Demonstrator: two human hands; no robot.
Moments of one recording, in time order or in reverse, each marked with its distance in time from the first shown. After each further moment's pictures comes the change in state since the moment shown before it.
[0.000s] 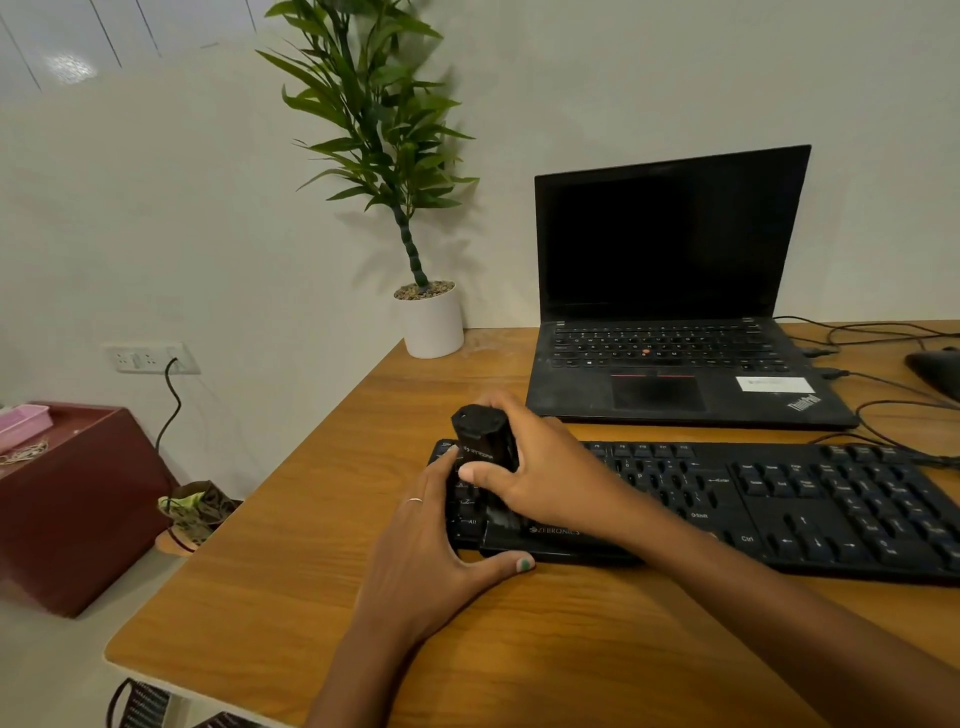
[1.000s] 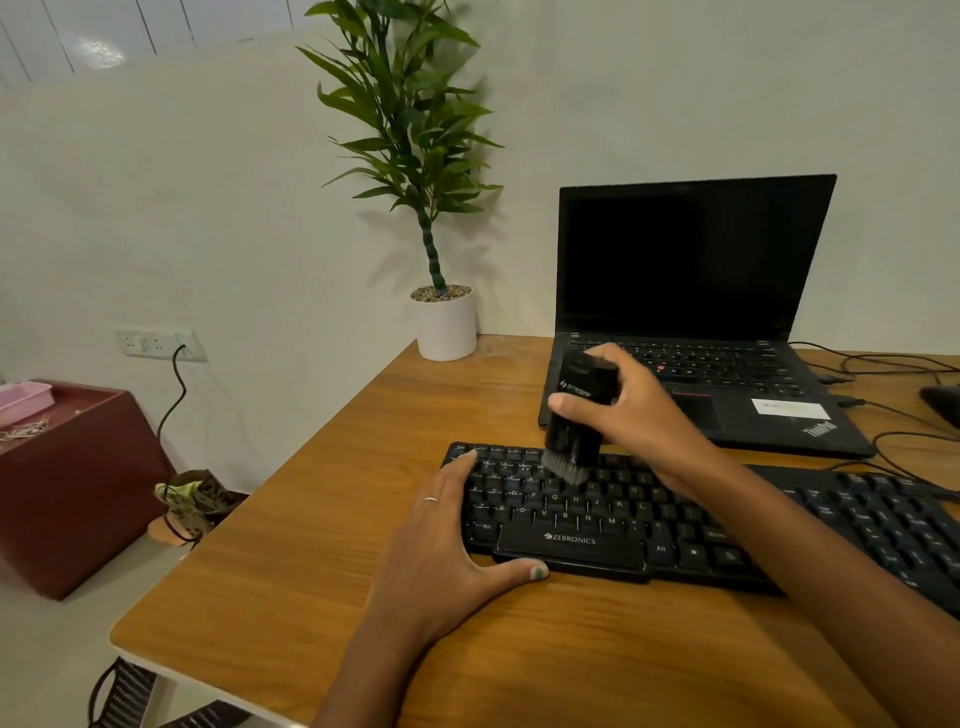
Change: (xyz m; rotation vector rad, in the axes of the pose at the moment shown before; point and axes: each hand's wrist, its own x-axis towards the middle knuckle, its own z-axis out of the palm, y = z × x) left_hand 0.002 0.000 0.000 0.041 -0.044 -0.024; right_hand 0.009 0.017 -0.051 0.275 0.246 0.225
